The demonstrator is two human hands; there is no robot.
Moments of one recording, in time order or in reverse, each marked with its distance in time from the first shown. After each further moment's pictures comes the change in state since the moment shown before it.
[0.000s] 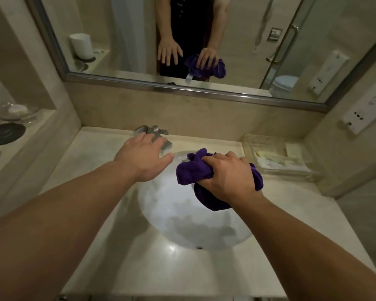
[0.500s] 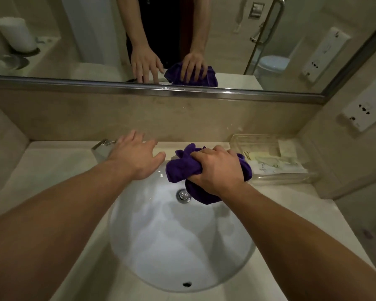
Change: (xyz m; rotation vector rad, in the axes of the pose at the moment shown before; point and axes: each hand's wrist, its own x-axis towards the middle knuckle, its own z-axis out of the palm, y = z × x) left_hand 0.133 0.023 0.027 0.122 -0.112 0.031; right_hand 0.090 0.064 0.048 -0.005 -0.052 0.041
